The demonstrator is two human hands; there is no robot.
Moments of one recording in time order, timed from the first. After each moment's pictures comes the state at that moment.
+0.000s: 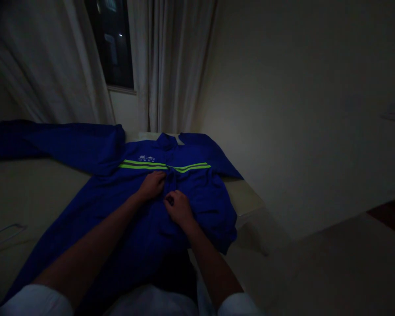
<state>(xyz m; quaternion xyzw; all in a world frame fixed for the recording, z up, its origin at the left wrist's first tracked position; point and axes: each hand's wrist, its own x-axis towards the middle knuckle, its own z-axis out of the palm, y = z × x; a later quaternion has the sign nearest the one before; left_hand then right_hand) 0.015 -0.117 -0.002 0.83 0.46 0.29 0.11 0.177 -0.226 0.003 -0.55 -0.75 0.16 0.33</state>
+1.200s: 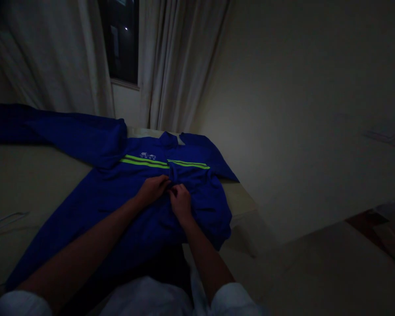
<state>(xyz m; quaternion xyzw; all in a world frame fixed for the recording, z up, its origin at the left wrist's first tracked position) 0.021 -0.165 0.006 0.81 0.44 0.36 0.13 0.179 -0.216 0.006 -0.59 -0.70 0.10 0.39</state>
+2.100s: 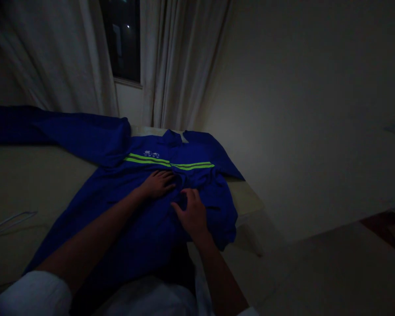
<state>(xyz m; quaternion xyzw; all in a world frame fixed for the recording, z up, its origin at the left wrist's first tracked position) 0.007 -0.138 -0.004 0.89 0.42 0.16 0.11 0.192 -0.284 0.050 -0.61 -0.71 0.11 0.34</state>
